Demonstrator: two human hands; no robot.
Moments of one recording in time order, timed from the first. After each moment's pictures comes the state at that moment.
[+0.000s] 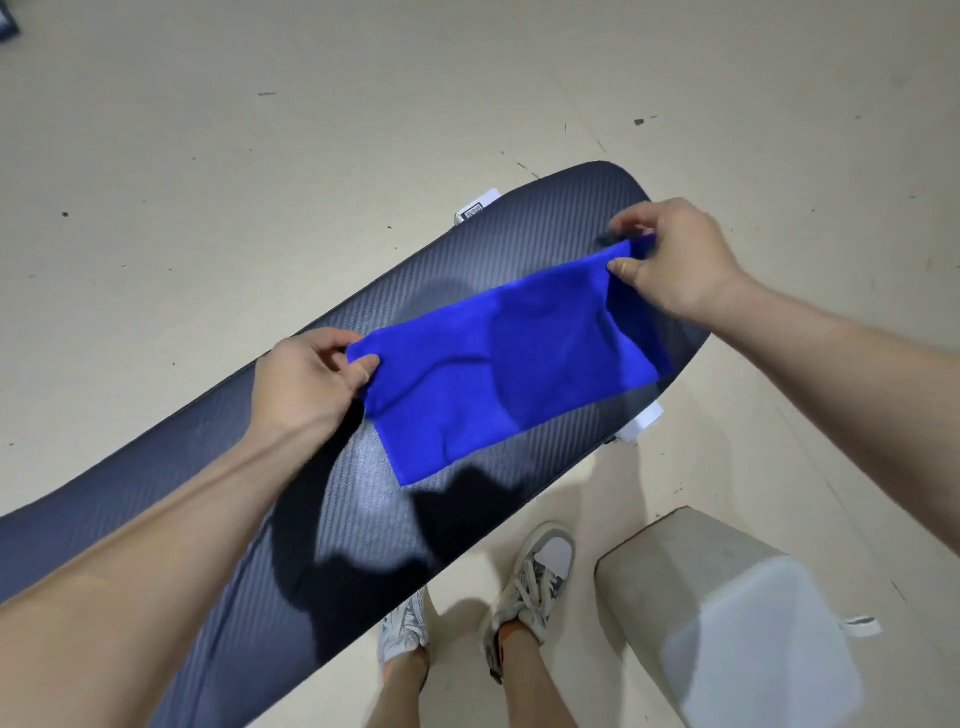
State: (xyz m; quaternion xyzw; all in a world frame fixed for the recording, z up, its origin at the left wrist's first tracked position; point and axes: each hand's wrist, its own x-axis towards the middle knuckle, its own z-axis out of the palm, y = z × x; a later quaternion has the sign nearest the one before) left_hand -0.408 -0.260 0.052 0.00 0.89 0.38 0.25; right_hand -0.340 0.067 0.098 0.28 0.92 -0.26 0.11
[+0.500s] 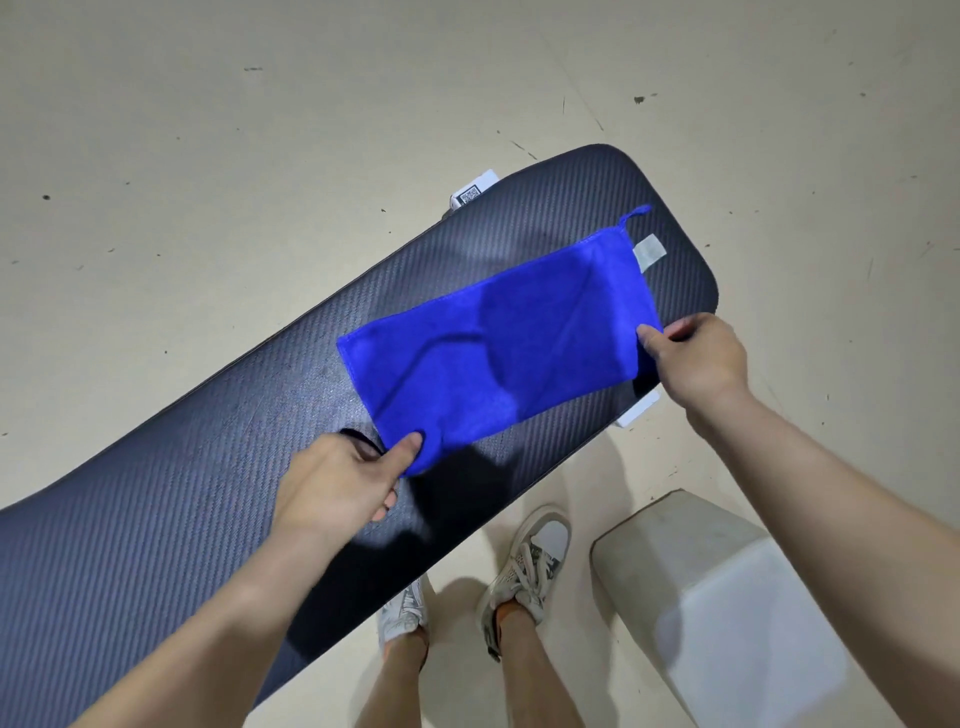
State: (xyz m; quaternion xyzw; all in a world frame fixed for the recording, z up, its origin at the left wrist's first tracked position) left_hand -0.338 -0.262 0.087 -0.07 0.87 0.21 0.44; right_hand -0.259 0.037 0.066 0.59 0.74 -0.31 0.08
